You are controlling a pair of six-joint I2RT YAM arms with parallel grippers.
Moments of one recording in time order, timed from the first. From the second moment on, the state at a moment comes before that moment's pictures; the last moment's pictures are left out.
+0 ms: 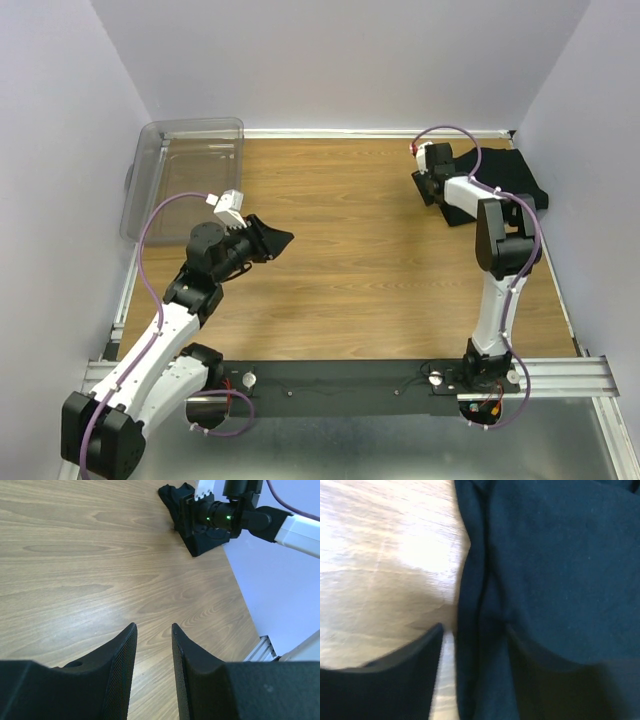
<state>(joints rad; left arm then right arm) -0.37 0.82 0.54 0.08 0.31 -0.69 0.14 2.09 1.43 -0.19 0.30 -0.38</state>
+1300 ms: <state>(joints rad) -0.37 0.75 0.68 -0.06 0.22 -0.53 0.22 2.06 1.59 -0.22 0.29 -0.38</state>
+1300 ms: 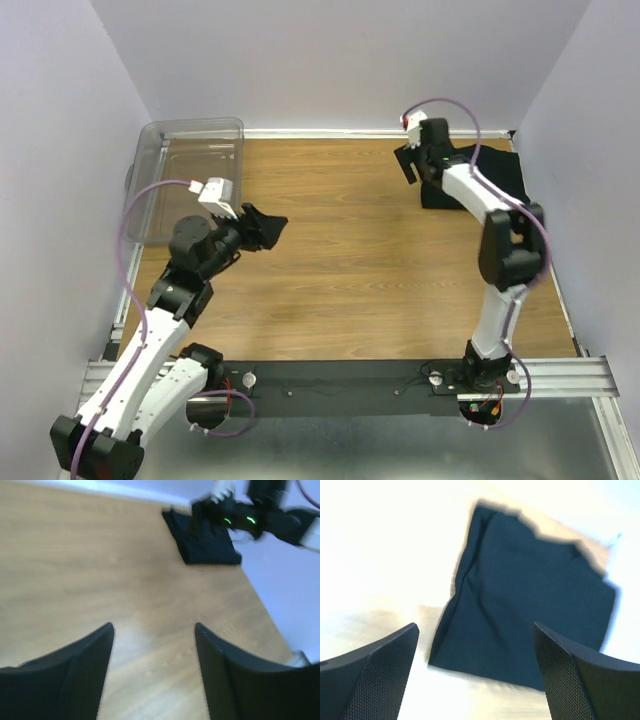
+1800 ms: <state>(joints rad) -0.36 0.52 0.82 -0.23 -0.26 -0.17 0.14 0.96 0.89 -0.13 0.18 -0.01</state>
